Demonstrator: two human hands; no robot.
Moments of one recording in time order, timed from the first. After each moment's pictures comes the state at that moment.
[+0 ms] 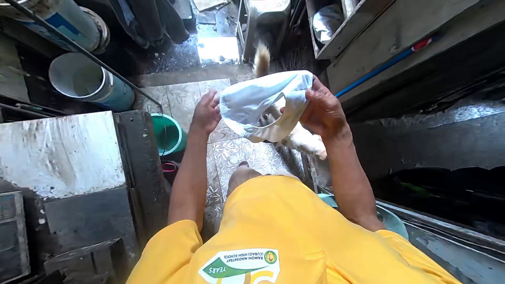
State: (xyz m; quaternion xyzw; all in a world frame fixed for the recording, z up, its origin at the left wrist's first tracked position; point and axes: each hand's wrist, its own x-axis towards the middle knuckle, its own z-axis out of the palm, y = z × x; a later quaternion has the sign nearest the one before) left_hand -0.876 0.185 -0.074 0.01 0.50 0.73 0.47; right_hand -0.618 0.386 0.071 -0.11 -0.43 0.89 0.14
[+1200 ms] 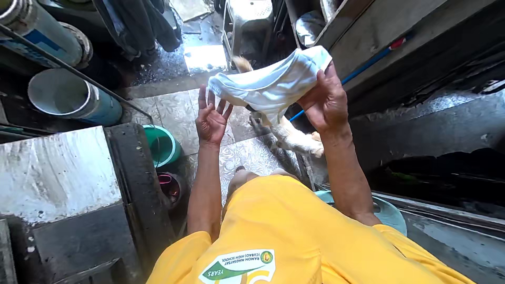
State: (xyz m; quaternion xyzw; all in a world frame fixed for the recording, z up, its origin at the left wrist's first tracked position) left_hand -0.842 0.193 -0.068 0.10 0.21 0.89 0.39; right_hand -0.630 0.375 0.098 -0.16 -0.44 0.82 0.33
